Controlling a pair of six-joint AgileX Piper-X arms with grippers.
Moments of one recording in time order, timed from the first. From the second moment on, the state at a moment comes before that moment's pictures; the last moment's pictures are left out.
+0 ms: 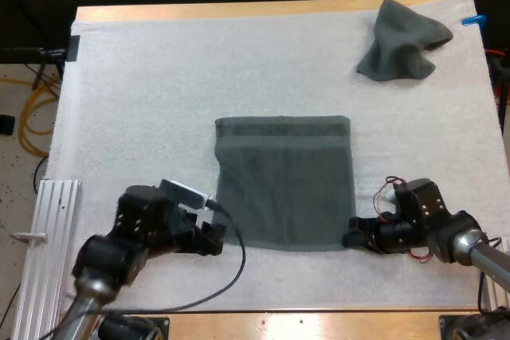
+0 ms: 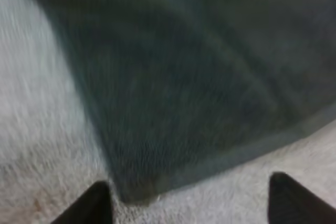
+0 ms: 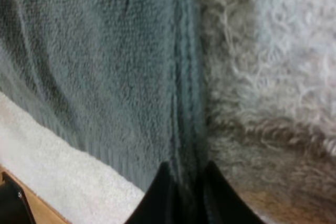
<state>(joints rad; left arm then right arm) -0.31 0.78 -0.50 0.81 0.35 -1.83 0.42 1.32 -0.36 0.27 -0.66 -1.17</state>
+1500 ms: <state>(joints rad) -0.30 1.30 -0.48 0.56 0.58 -1.88 0.42 1.32 -0.36 0.27 -0.67 -1.18</state>
